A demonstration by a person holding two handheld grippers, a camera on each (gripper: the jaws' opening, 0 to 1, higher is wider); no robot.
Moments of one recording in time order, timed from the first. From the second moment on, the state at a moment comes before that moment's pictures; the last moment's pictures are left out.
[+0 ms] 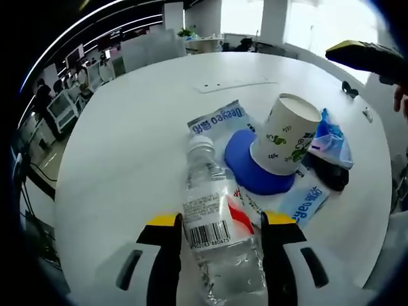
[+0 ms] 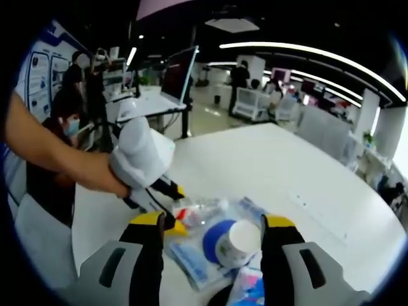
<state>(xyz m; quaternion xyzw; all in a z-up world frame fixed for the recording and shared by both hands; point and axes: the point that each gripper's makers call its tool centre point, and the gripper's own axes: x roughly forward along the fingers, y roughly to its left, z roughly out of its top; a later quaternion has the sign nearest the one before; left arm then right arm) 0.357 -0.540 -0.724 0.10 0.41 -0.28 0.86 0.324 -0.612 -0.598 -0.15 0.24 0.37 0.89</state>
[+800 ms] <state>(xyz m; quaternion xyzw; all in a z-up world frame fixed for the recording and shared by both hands) 0.377 -0.541 -0.738 0.10 0.44 -0.27 0.85 0.324 -0.628 -0.598 -0.15 0.25 0.36 0.89</state>
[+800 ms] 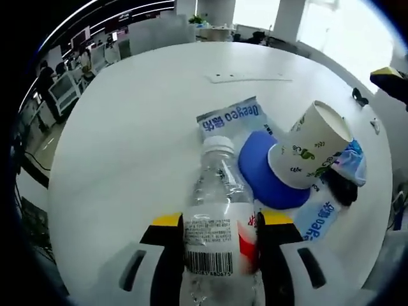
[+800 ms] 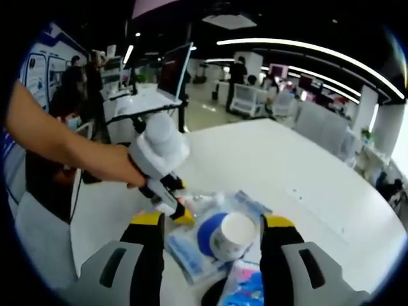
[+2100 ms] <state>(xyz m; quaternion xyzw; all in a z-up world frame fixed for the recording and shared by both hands) 0.365 -0.540 -0.690 0.06 0.31 -0.29 0.90 0.317 -0.620 -0.587 -0.16 0.24 0.36 0.89</state>
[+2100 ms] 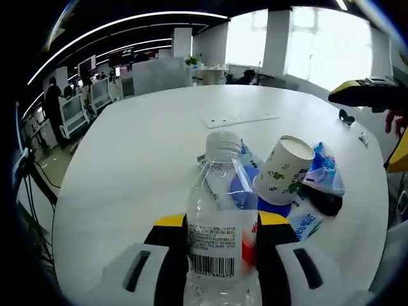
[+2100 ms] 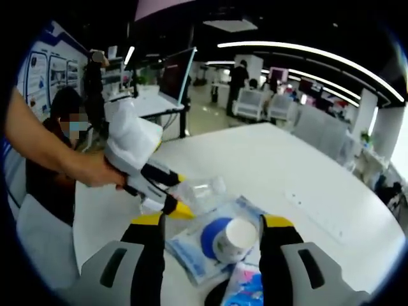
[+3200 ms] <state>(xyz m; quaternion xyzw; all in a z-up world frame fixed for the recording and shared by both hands) 0.320 -0.531 -0.664 0.06 0.21 -0.30 0.93 0.297 -0.609 -0.555 -0.18 0.21 0.36 0.89</state>
